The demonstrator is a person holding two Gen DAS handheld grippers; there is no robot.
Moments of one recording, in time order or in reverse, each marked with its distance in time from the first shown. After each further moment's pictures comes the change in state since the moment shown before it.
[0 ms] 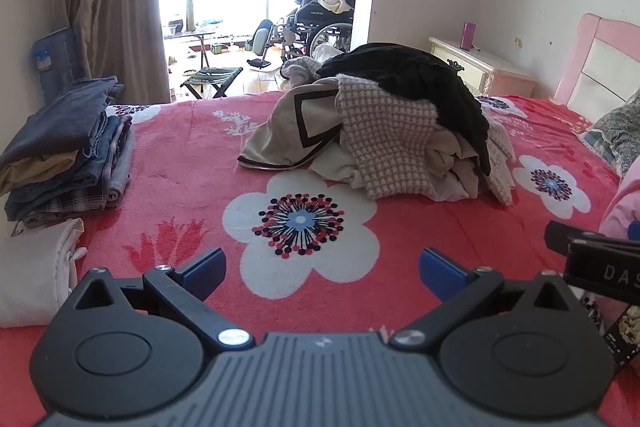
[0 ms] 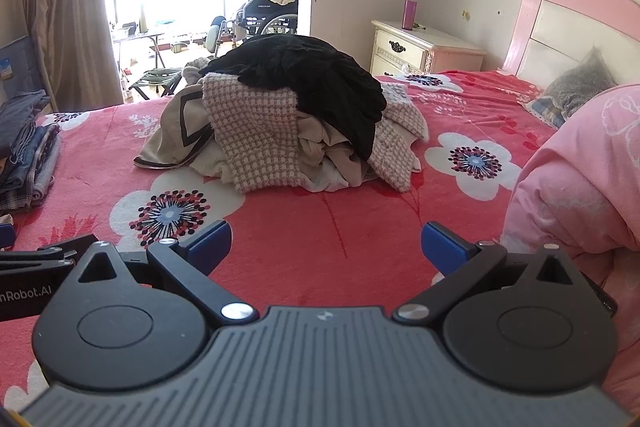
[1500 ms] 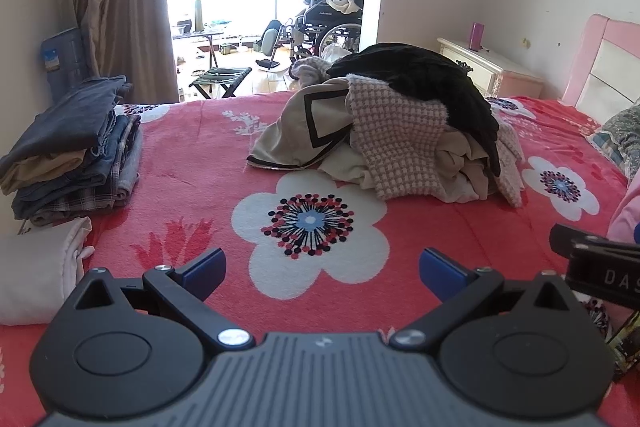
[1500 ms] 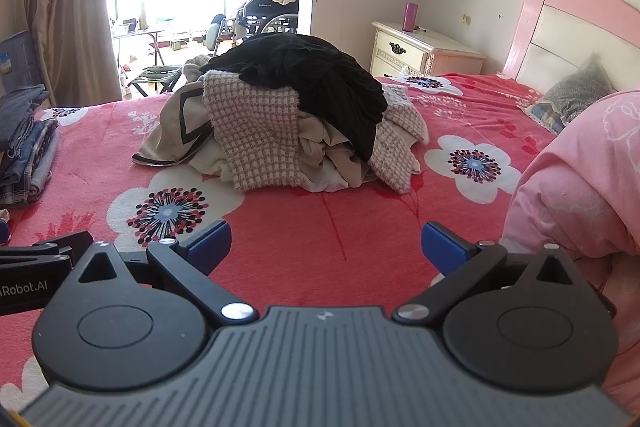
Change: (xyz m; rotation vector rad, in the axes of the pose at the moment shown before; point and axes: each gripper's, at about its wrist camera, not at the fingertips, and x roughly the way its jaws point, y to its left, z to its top) left arm 0.001 0.002 -0.002 -0.001 -0.005 0.024; right arm 0.003 0.005 0.000 -0.015 0.001 -0.011
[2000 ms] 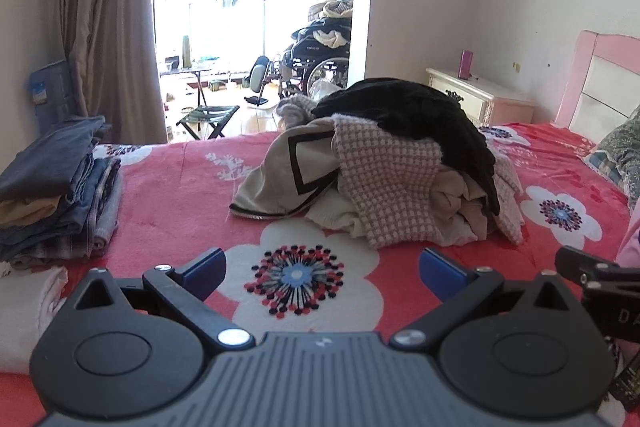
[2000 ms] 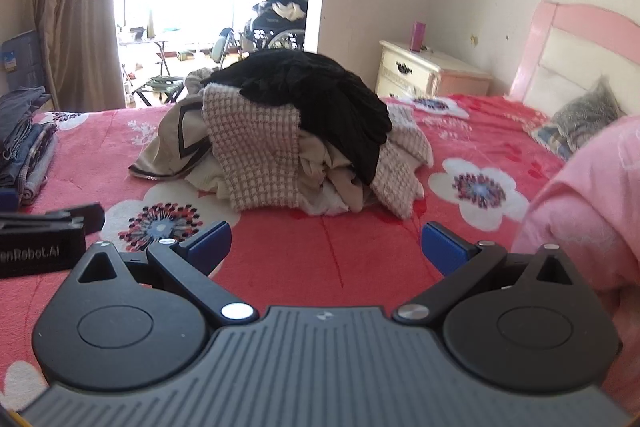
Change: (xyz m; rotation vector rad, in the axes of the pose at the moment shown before) left arm 0.048 -0.014 0.036 0.033 -0.142 -0.034; right arm 0.022 -0.007 0.010 -0.061 -0.091 0.021
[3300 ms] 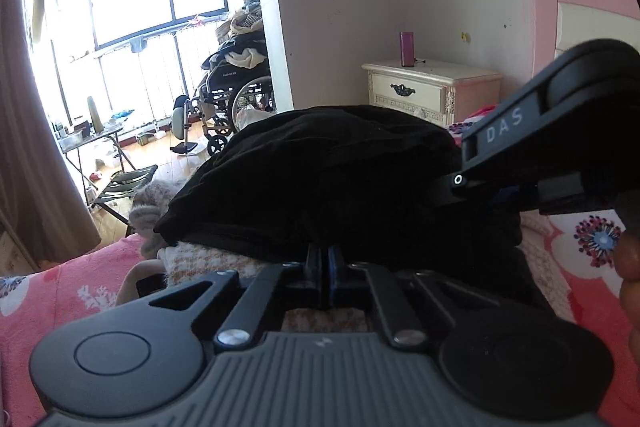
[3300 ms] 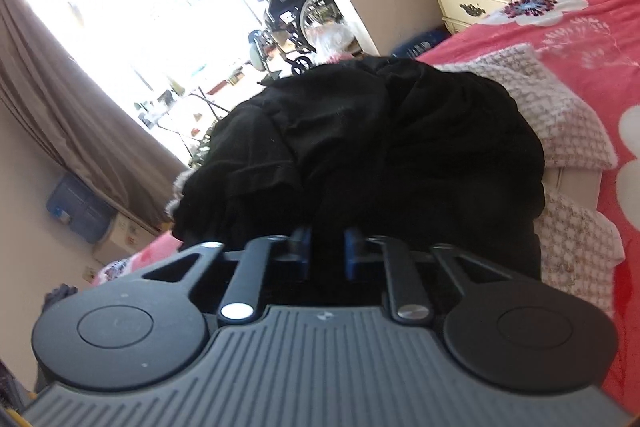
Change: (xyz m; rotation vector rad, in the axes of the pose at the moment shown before) left arm 0.256 -0.105 0.104 0.246 -0.031 -0.127; right arm 0.305 -0.066 0.134 0.535 0.168 0.390
